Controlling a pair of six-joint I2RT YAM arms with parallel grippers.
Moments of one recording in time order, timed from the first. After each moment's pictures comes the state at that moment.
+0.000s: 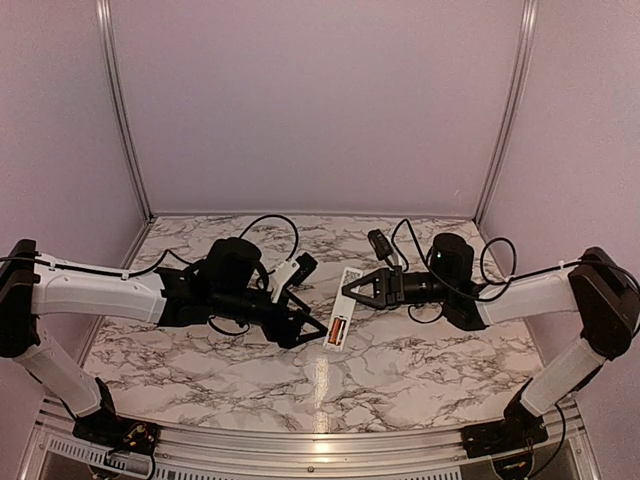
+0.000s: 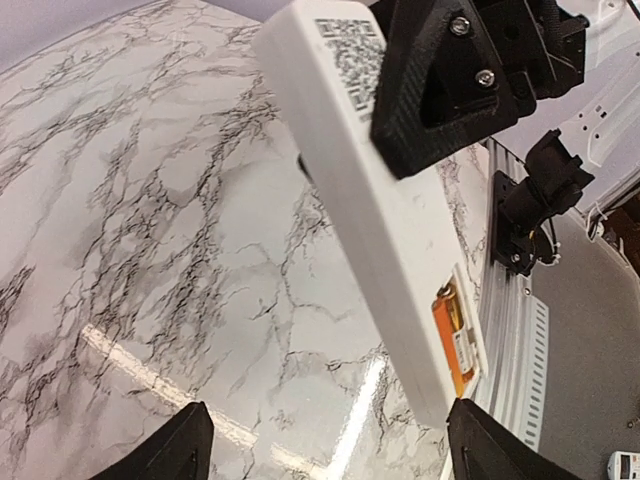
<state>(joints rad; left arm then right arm) -0.98 1.54 0.92 0.10 0.36 -0.22 0.64 1.53 0.65 0.78 -0.93 0.91</state>
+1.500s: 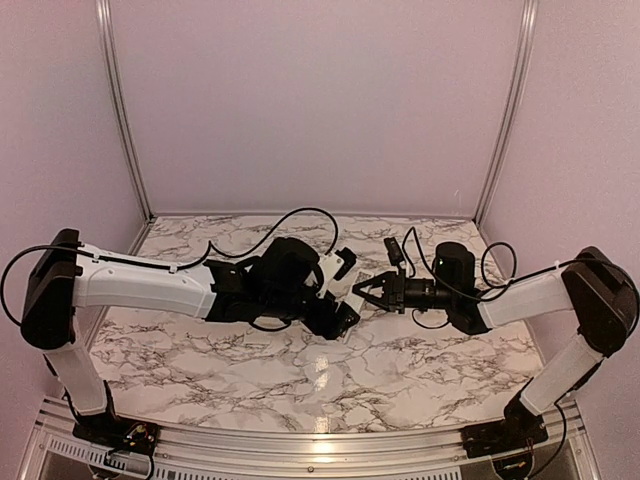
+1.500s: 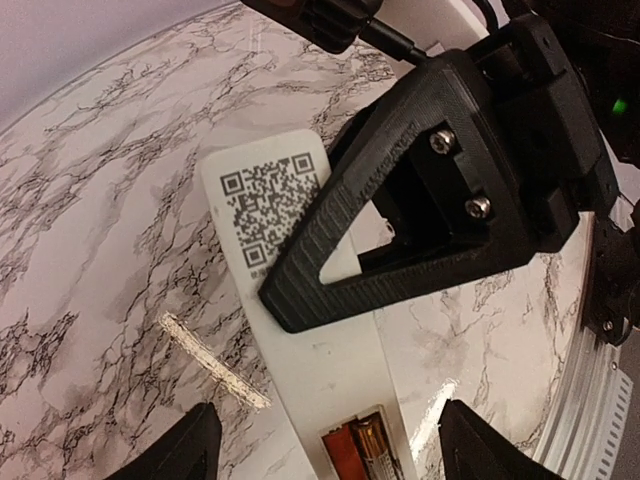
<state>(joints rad) -1.10 1.80 1.27 -0.07 -0.04 -0.23 0.57 1.55 0.59 0.73 -0.74 0.90</state>
